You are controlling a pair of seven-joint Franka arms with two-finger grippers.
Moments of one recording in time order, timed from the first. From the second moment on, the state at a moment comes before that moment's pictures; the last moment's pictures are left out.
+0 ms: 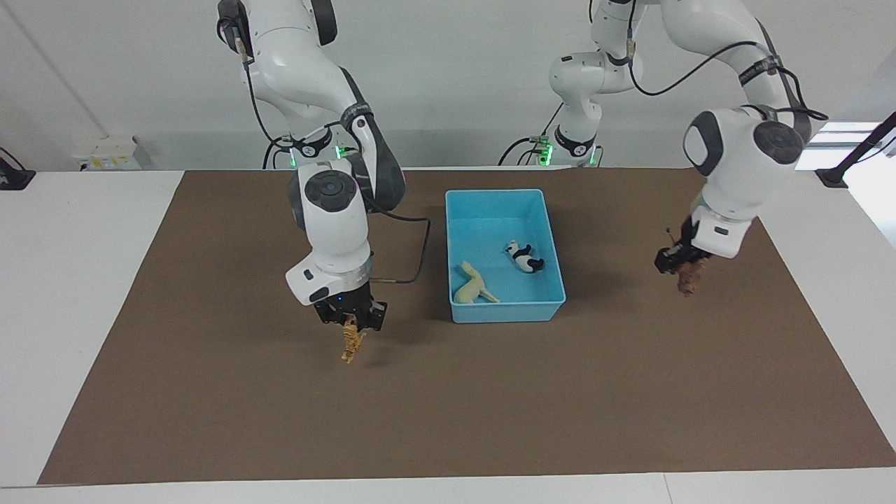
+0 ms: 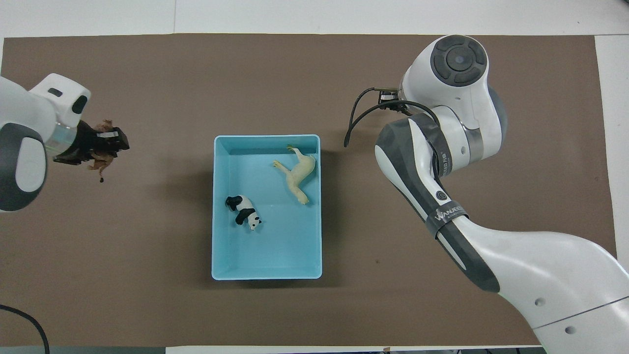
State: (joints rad) left arm -0.08 0.08 -0.05 -1.88 0.03 1.94 -0.40; right arm 0.37 0.46 -0.09 -1.53 -0.07 2.11 0.51
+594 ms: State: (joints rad) left arm -0.54 0.00 -0.06 -2.11 0.03 2.09 -1.03; right arm 0.37 0.45 -0.09 -1.53 -0.09 2.10 0.48
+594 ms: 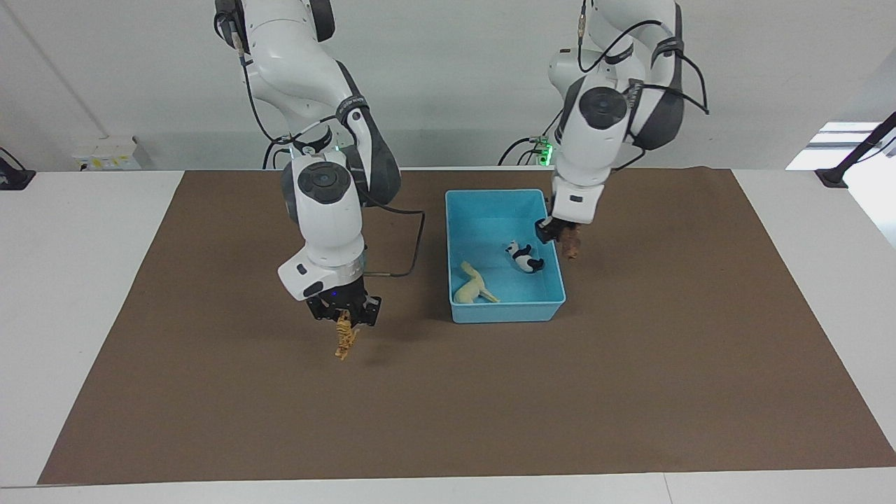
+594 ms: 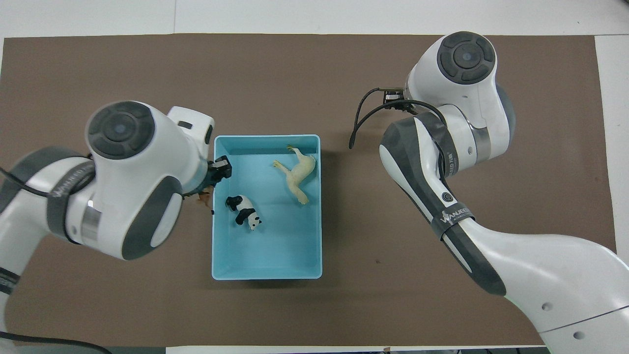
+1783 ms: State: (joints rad) left arm -0.04 -0.10 -0.01 -1.80 0.00 1.65 -0.16; right arm 0.79 0.45 -0.08 -1.41 -0.18 1.99 0.83
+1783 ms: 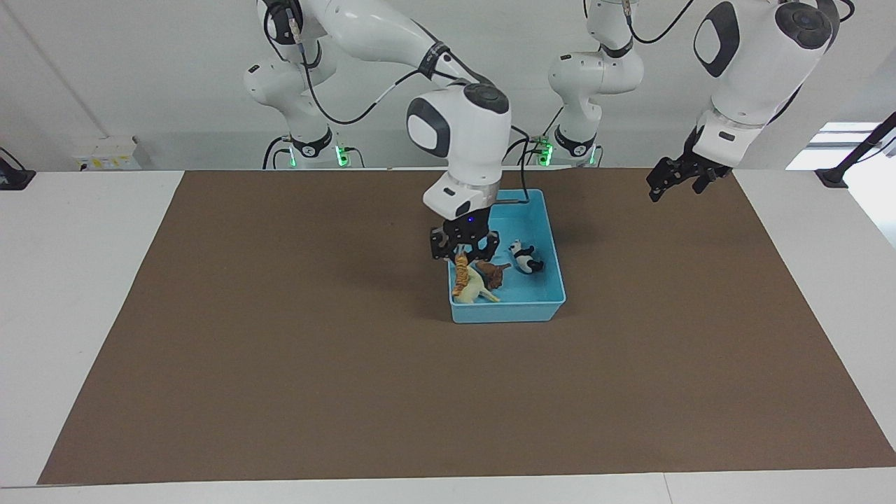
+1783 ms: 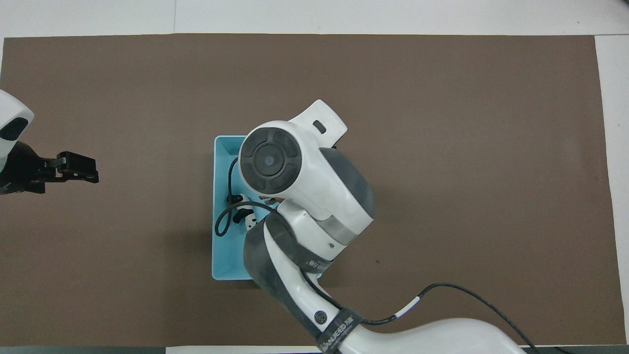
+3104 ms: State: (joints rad) left arm -0.08 0.02 0.03 -1.65 0.00 1.61 -0.03; right arm 0.74 0.36 -0.10 -1.49 -0.13 1.99 0.85
